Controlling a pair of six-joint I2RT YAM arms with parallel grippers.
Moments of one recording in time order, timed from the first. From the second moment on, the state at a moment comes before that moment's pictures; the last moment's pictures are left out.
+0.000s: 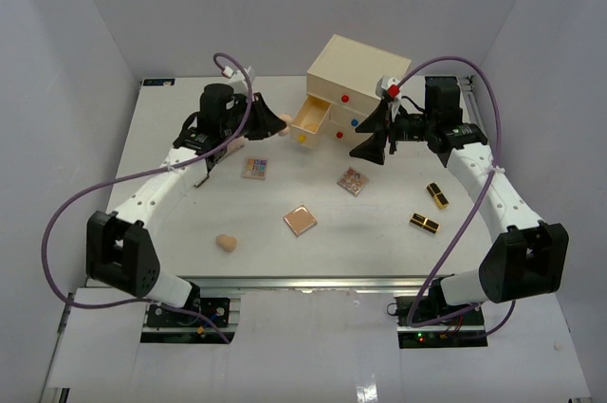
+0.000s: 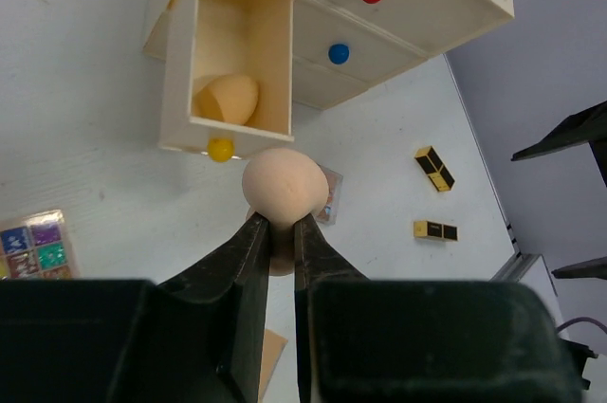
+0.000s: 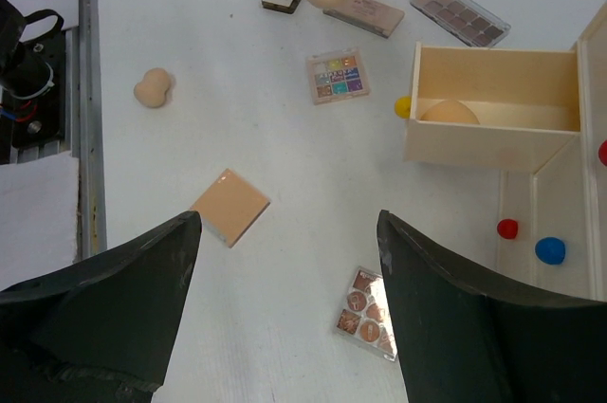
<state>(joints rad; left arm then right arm) -0.37 1.45 1.22 -0.14 0.35 -0.49 0.23 1.39 1.23 -0.37 -1.09 -0.39</state>
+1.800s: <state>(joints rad) -0.44 1.56 1.37 -0.23 0.23 -0.26 0.34 1.44 1.22 -0.46 -1.09 -0.53</state>
